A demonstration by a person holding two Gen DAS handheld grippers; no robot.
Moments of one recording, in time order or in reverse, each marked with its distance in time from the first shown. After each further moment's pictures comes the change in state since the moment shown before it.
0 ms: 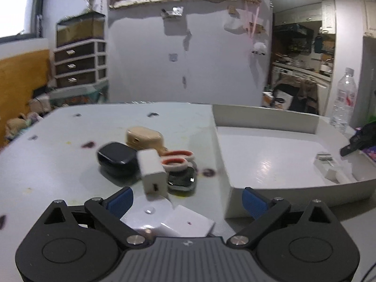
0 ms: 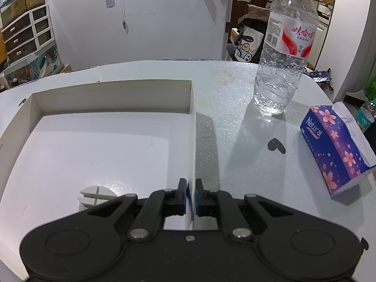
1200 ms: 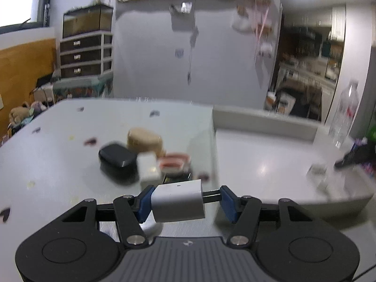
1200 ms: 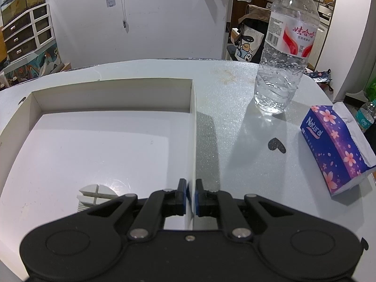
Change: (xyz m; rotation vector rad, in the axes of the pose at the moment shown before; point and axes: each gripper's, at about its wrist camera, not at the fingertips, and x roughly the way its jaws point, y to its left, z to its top) left arm -0.020 -0.011 0.024 -0.066 0.011 0.025; right arm 0.001 0.000 0.000 -0.006 0.001 -0.002
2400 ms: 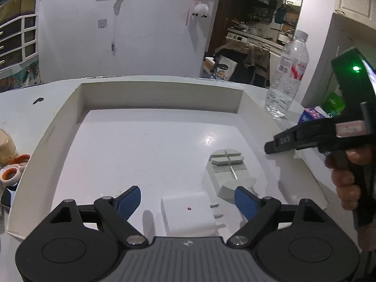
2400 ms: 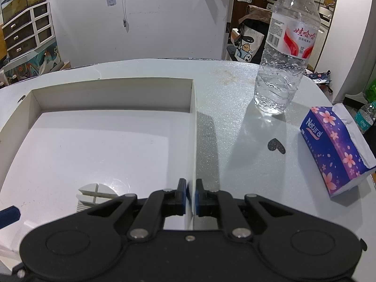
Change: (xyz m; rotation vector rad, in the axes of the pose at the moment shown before) left arm 0.094 -0.160 0.004 0.098 0.199 -0.250; right arm 0.000 0.000 0.000 -0.008 -0.001 -0.005
